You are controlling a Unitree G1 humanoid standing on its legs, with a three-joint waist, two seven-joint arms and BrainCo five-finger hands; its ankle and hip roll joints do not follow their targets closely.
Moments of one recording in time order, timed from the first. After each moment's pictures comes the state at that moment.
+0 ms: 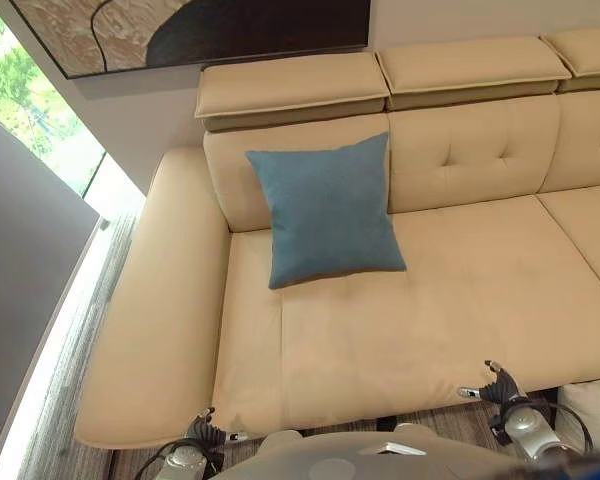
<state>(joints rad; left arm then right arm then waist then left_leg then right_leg) 0.10 0.28 -0.16 1.21 -0.05 -0.11 0.11 0.02 -0.41 0.25 1.14 -0.14 -0.10 -0.20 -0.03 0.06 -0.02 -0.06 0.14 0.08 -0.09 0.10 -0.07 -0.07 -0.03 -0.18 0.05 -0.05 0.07</state>
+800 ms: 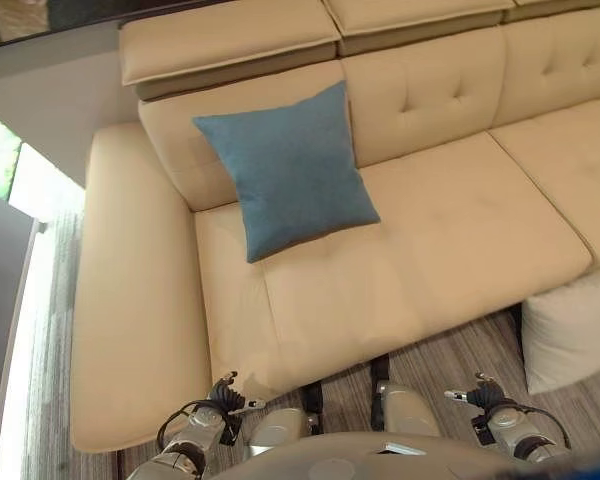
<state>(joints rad) -0.05 0.25 -0.20 1.20 -0.01 -0.09 0.09 -0.08 -0.30 0.17 1.29 -0.09 -0.04 -0.18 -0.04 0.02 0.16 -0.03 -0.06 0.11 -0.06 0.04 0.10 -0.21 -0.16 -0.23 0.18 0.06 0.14</state>
